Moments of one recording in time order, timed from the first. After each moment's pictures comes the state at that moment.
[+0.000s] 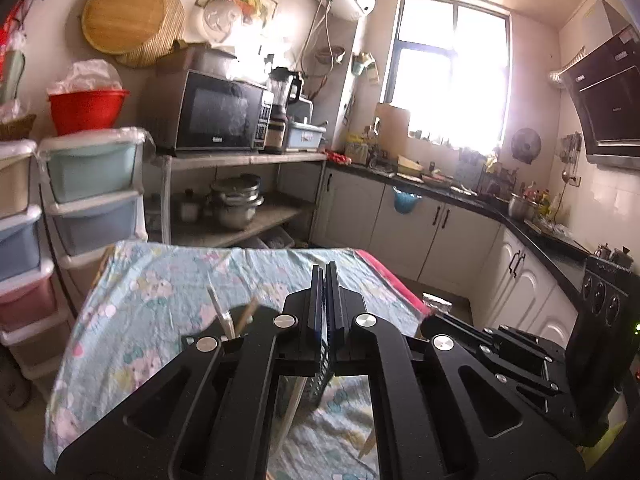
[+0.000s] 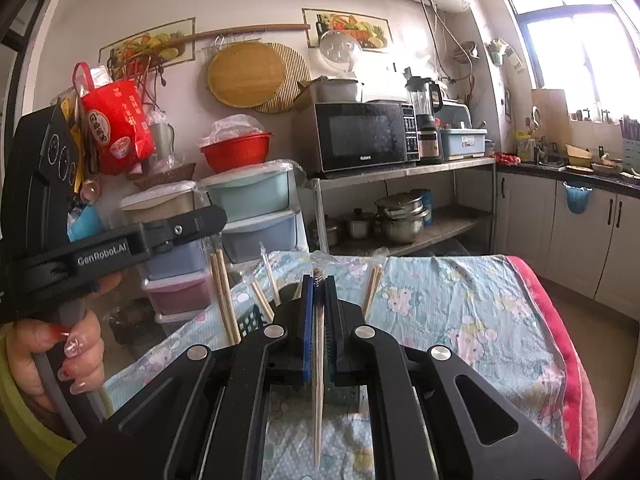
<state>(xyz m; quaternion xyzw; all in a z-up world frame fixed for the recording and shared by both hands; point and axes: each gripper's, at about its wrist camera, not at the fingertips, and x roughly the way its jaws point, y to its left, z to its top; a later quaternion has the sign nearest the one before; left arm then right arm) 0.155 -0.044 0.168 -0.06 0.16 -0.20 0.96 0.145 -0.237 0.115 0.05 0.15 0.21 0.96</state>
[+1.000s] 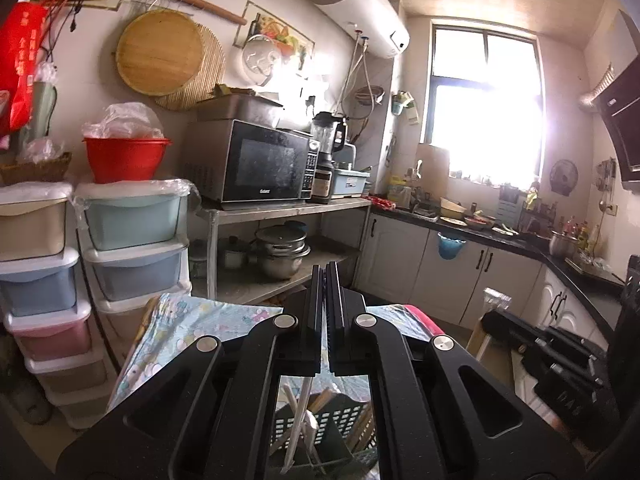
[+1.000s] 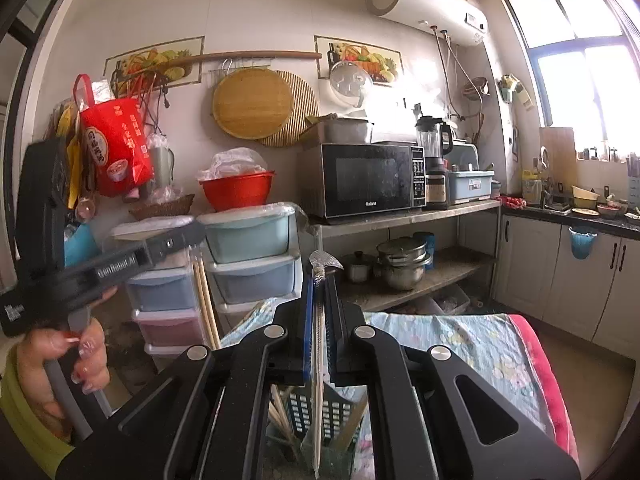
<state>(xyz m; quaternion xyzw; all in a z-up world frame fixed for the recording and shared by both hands) 0.198 -0.005 0.218 -0.07 0.11 -0.12 0.98 0.197 -0.216 0.179 0.03 0.09 0.21 0.97</state>
